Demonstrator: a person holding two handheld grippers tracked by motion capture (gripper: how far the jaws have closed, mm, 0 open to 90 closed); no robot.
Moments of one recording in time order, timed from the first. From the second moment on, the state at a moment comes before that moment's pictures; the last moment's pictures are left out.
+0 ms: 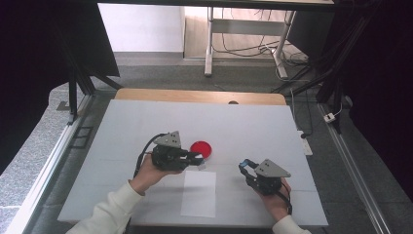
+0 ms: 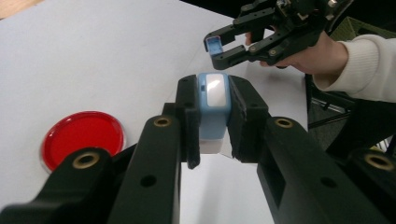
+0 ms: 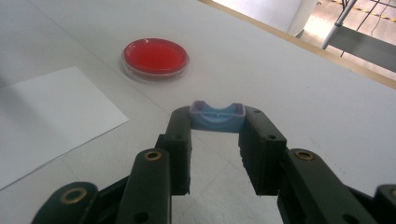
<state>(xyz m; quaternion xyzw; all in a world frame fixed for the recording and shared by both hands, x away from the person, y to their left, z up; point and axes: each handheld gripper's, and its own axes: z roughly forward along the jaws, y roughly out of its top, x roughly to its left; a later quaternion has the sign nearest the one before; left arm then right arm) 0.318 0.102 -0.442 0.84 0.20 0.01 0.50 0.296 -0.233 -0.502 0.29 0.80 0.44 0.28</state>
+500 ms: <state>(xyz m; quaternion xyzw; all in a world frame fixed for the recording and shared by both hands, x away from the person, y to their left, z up) 0.303 0.096 -0.450 0.85 0.18 0.00 0.49 0.296 -0.234 -0.501 0.29 0.80 0.45 0.28</state>
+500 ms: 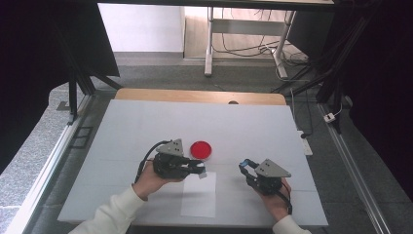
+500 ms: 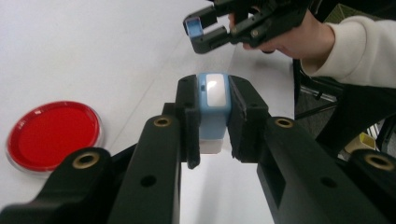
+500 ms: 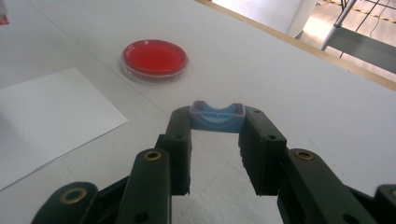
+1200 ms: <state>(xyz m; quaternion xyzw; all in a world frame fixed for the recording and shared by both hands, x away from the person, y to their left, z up) 0.295 0.095 -0.470 0.86 0.19 0.00 0.47 0.296 -0.233 -0.502 0.28 0.80 0.44 0.28</state>
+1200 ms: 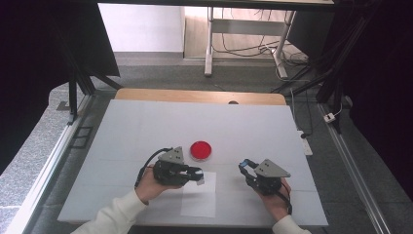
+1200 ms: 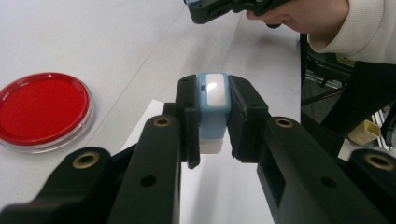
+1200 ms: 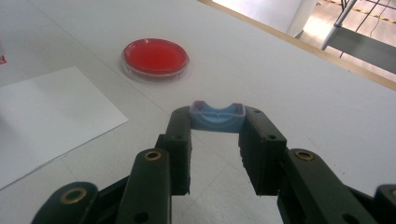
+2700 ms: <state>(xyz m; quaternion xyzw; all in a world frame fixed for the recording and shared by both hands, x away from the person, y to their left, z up) 0.295 0.084 -0.512 0.88 0.21 0.02 0.44 0.295 -0.233 -0.502 0.28 0.80 0.44 0.29</state>
